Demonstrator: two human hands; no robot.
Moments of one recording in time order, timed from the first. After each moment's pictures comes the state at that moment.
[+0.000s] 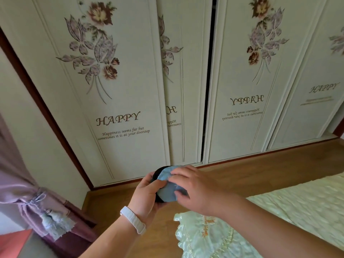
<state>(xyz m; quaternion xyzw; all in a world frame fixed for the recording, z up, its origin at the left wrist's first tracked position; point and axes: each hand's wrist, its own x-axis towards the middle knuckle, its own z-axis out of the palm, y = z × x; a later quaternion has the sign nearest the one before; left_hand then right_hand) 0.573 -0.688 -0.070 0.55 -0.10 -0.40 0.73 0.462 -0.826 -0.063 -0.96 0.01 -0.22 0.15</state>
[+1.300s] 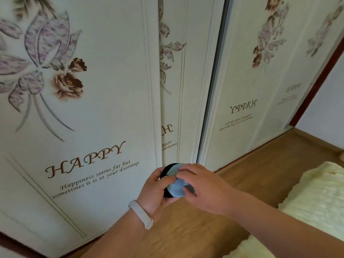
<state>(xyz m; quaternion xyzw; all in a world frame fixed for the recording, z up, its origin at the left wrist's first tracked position) 1.002 -0.907 -0.085 0.51 -0.23 -0.55 0.62 0.847 -0.992 -0.065 -0.96 0.20 -0.17 0.11</state>
